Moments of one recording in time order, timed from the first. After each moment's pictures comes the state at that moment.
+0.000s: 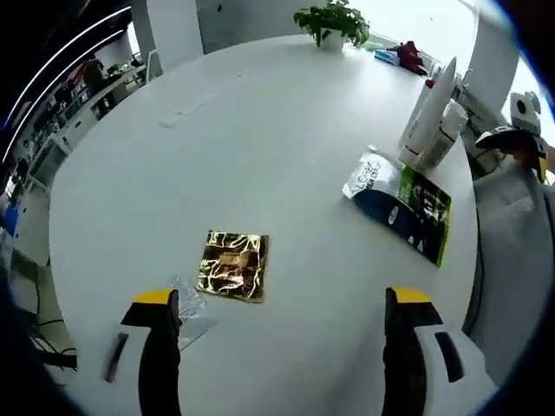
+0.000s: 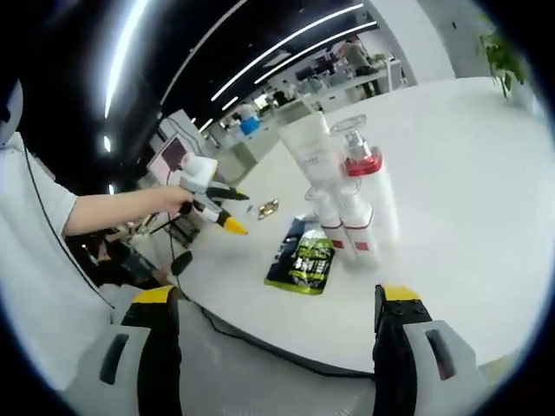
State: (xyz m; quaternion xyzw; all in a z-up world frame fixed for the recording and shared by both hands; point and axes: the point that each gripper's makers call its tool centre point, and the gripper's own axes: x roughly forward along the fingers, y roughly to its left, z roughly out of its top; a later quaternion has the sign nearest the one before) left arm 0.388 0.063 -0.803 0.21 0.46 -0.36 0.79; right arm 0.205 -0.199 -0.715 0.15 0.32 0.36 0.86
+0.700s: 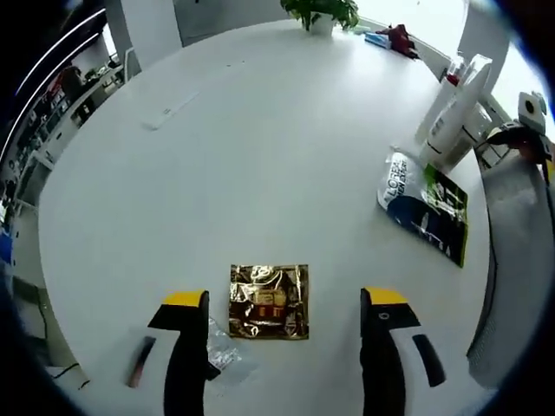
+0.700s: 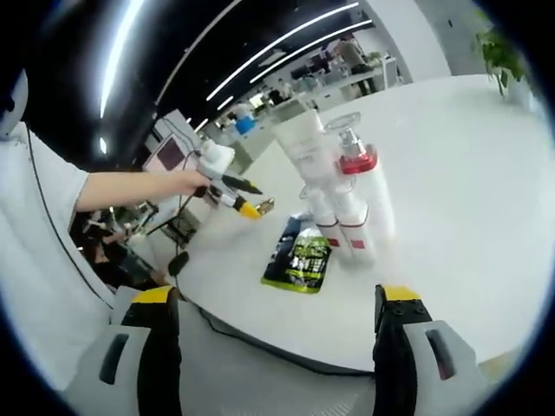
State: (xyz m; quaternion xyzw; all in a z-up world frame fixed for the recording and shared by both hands) left arm 0.423 0.056 -0.816 0.25 0.47 -0.39 0.75; right arm 0.207 -0.201 -0.719 0.16 0.33 0.35 0.86
